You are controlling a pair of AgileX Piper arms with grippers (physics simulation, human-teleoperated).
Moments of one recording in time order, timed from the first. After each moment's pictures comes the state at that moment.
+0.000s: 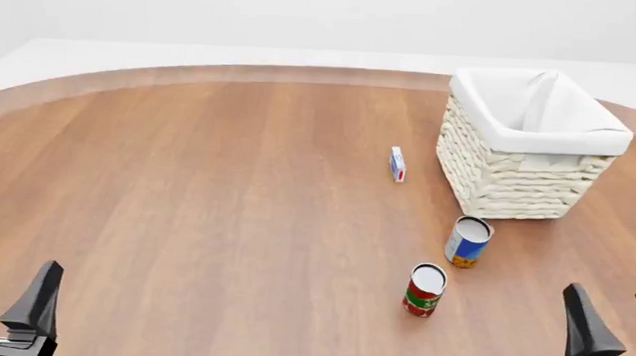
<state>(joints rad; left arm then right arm) 0.00 0.00 0.00 0.00 0.00 0.00 0.01 0.00 0.00 0.00</state>
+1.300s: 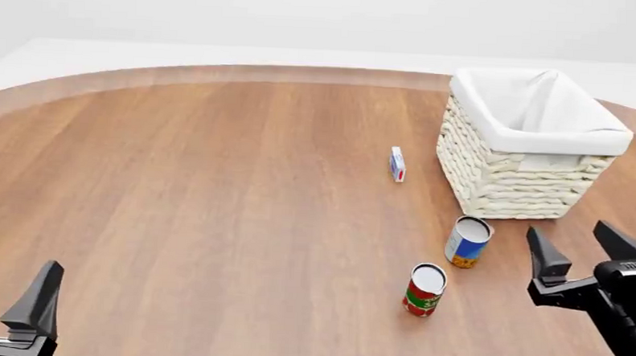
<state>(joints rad) 0.00 0.00 0.00 0.00 0.00 0.03 0.72 -0.15 -0.41 -0.14</state>
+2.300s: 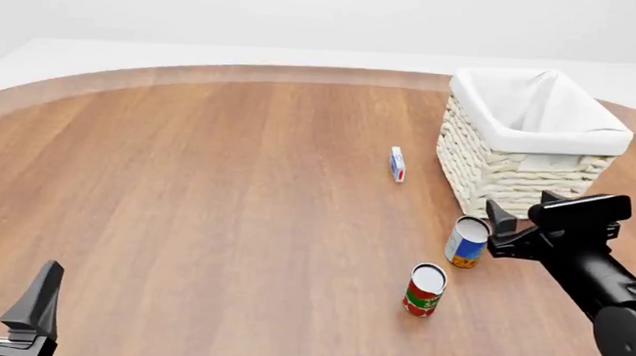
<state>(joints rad) 0.00 0.00 0.00 0.00 0.00 0.06 1.19 -0.36 -0.49 -0.20</state>
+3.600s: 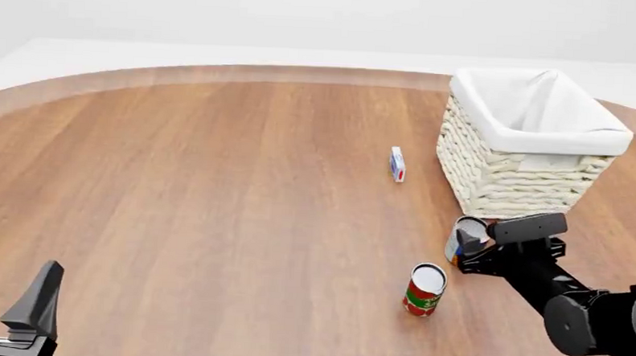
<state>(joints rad) 0.00 0.00 0.00 0.00 0.00 0.08 1.56 -0.38 -0.66 -0.17</state>
